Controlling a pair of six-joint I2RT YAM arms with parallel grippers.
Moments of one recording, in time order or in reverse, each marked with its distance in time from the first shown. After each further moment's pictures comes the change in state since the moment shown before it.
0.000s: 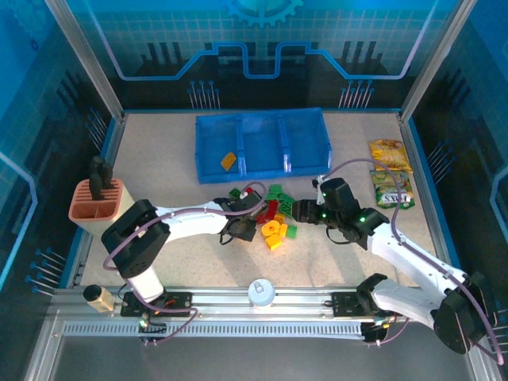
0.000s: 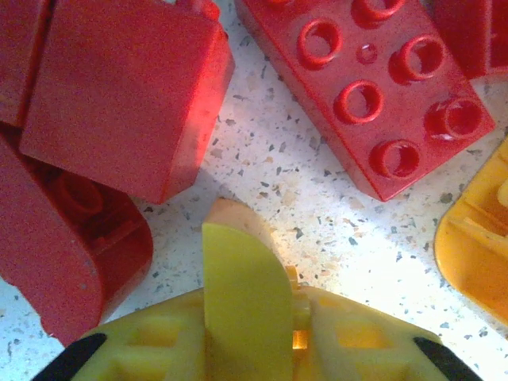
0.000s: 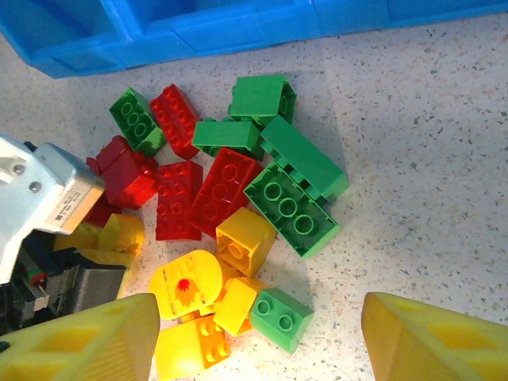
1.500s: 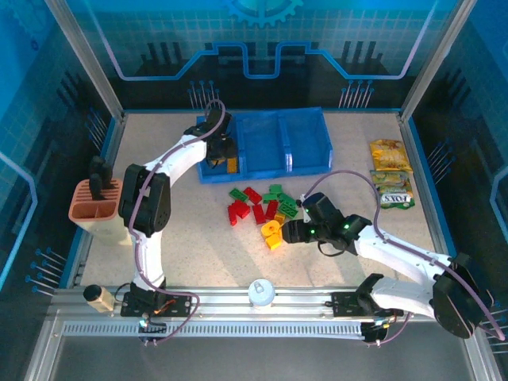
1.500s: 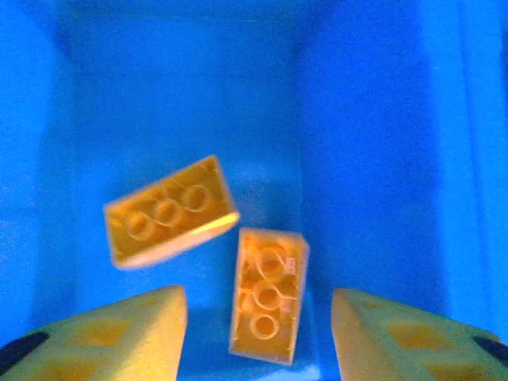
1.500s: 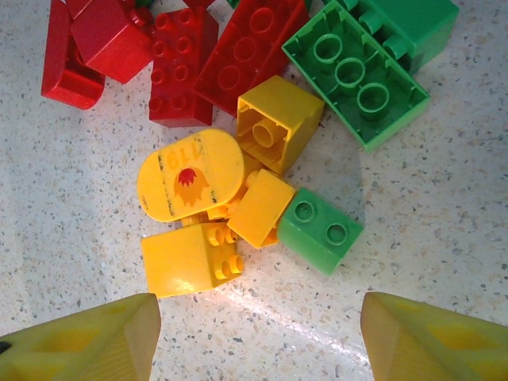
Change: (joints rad) left arm 0.524 0.328 0.686 -0.072 0.108 0.043; right arm 0.164 0.099 -0.064 -0.007 -0.024 0.026
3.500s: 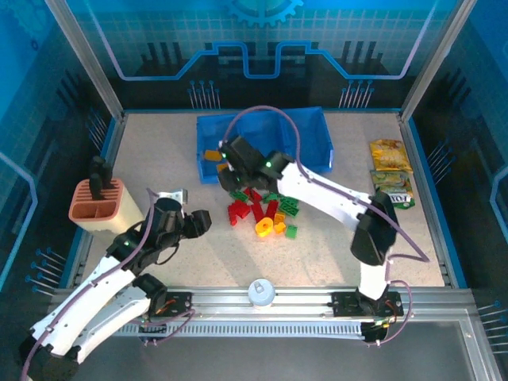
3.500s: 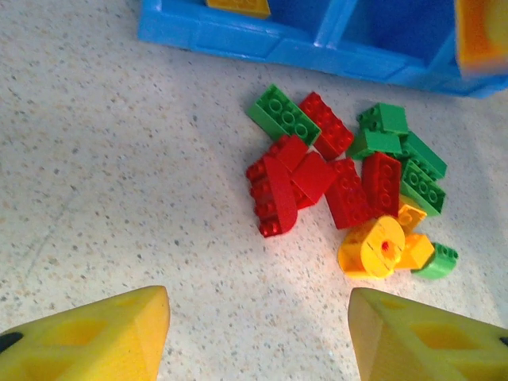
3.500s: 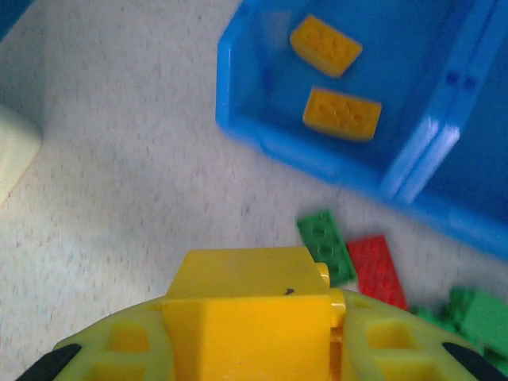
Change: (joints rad) left arm -0.224 -1.377 -1.049 -0.042 -0.002 -0.229; right arm 0.180 0.785 1.180 -0.317 0.212 -0.191
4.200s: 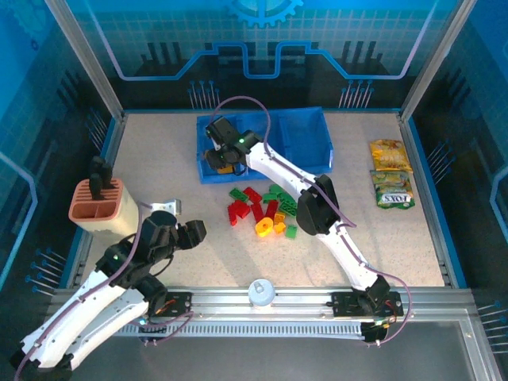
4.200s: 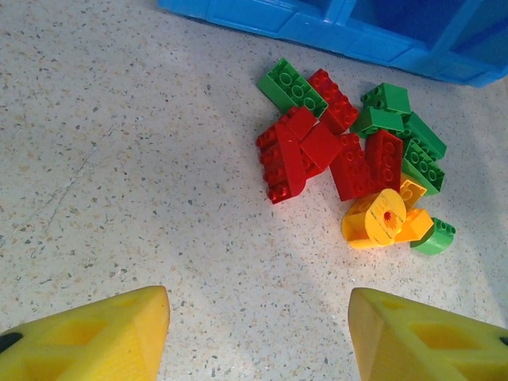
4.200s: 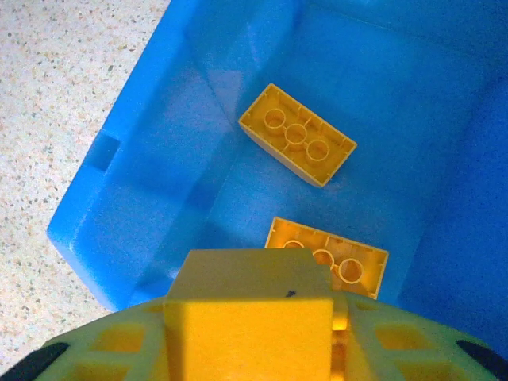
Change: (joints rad) left arm -0.067 -0.134 -0.022 -0.127 -0.053 -0.074; right arm -0.118 0.607 0.687 -0.137 -0.061 -0.078
